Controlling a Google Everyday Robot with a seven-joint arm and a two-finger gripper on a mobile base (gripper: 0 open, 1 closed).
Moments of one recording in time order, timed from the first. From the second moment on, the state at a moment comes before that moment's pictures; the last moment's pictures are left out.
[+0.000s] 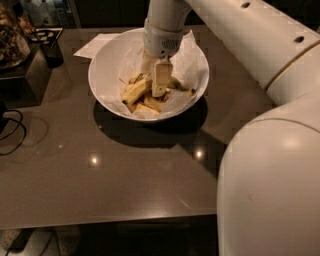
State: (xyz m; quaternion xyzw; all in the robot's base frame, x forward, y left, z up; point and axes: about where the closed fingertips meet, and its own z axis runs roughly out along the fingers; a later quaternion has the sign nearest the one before) arm 0.628 0.001 0.895 -0.80 0.58 0.05 0.11
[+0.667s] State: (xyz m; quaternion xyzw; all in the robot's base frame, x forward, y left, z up) arm 0.631 0.003 0.876 -0.80 0.59 0.06 0.09
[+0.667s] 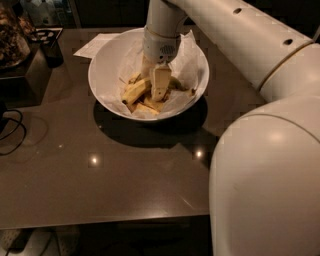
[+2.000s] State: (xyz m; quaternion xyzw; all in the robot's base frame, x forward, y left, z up) arm 0.632 0.002 0.875 -0.80 0.59 0.06 0.09
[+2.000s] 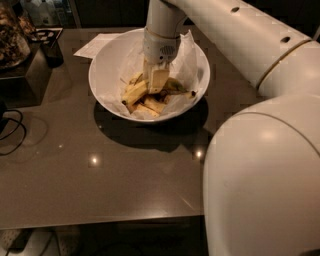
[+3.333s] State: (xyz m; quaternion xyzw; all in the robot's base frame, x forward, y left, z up) arm 0.593 -0.030 0.947 -0.75 0.64 0.07 0.19
